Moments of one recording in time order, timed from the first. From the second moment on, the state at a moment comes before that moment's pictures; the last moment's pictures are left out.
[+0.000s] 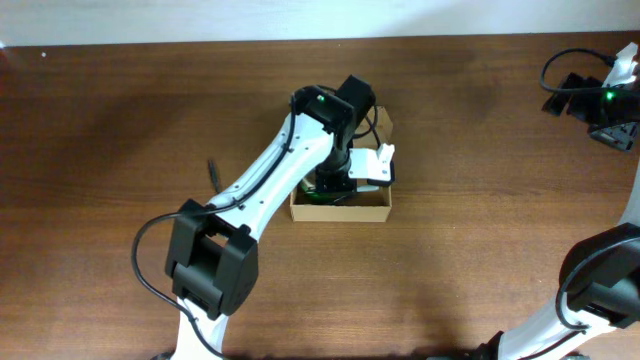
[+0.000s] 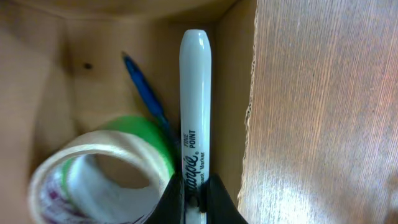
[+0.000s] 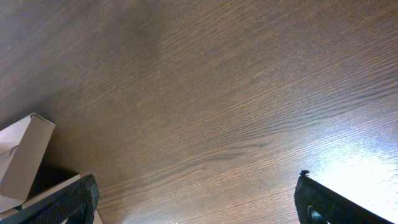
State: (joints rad) left arm -0.61 2.10 1.91 -1.32 0.18 0.97; right arm -0.44 1.94 2.00 -1.31 -0.20 0.10
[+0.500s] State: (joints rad) left arm -0.61 2.10 1.86 -1.29 0.13 0.91; right arm -0.44 1.94 2.00 -1.31 -0.20 0.10
